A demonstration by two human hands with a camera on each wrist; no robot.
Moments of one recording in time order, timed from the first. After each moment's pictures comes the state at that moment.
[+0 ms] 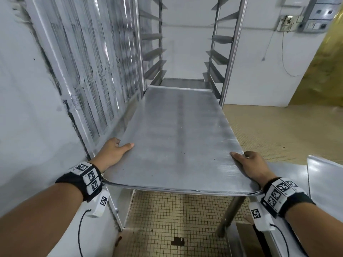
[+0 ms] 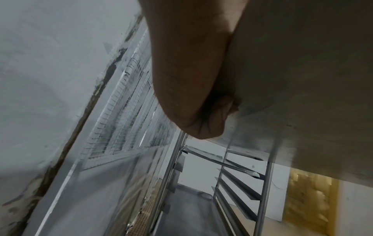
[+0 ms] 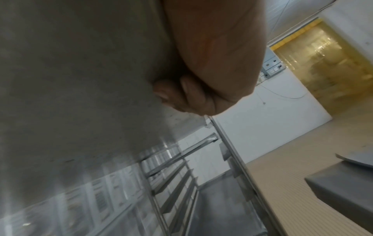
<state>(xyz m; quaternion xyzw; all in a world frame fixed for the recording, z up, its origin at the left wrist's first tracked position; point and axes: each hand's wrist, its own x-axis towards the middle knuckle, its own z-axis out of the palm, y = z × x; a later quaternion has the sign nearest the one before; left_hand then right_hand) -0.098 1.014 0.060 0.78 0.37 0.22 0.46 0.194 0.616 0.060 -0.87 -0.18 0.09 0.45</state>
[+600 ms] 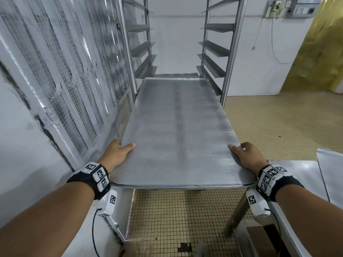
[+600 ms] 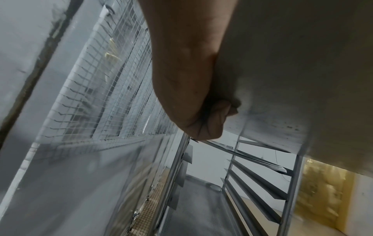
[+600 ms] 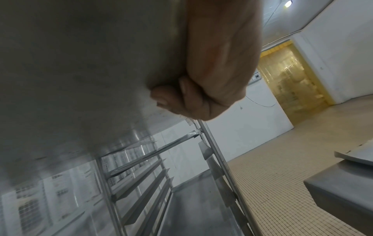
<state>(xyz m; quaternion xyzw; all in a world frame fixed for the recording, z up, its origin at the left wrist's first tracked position) -0.008 1.093 0.031 0.78 0.37 0.22 0.45 0.243 0.700 0.053 -0.90 -0.17 0.08 0.39</state>
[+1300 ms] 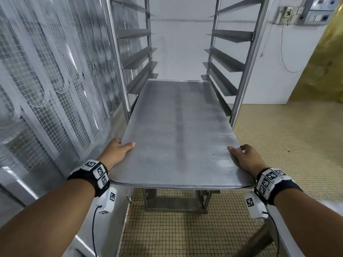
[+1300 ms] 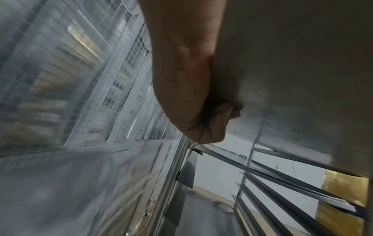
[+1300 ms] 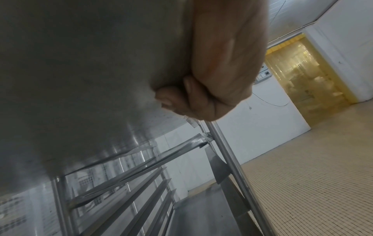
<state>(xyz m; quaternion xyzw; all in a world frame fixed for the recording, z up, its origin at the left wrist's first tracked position) 0.136 1.204 0.038 0.76 0.38 0.20 0.48 0.390 0.801 0.070 -0.89 -0.16 0.09 0.42</state>
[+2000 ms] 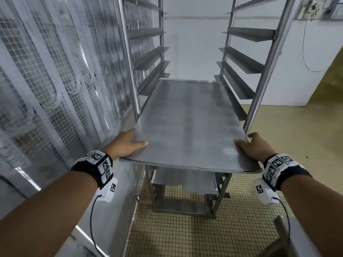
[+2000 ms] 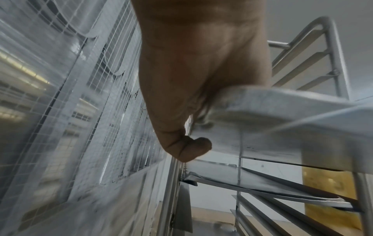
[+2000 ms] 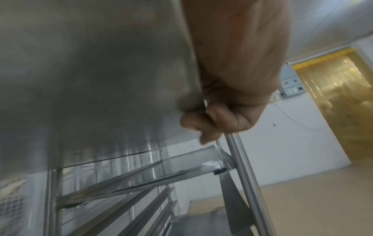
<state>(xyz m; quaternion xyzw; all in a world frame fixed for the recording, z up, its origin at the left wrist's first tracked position) 0.142 1.192 0.104 0.88 0.35 0.08 0.31 0.444 0.847 0.095 -0.94 -0.18 0.10 0.29</state>
